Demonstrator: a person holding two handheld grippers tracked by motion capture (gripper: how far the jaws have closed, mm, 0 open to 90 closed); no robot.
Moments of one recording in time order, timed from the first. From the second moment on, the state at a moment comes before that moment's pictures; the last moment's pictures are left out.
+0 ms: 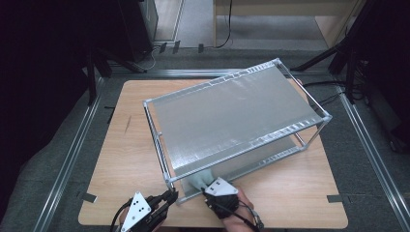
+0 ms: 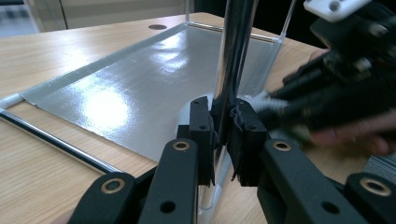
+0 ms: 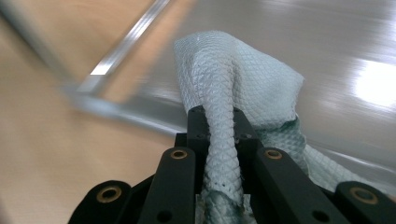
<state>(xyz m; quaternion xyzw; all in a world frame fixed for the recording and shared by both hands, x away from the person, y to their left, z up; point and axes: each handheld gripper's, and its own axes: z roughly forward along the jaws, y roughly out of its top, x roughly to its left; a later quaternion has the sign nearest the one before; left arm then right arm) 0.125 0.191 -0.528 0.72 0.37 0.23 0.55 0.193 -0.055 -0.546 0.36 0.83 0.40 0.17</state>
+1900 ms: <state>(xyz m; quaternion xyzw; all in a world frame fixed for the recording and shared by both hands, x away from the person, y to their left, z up) 0.126 0.190 -0.528 0.72 0.37 0.23 0.54 0.281 -0.234 -0.545 0.59 0.67 0.35 0.29</state>
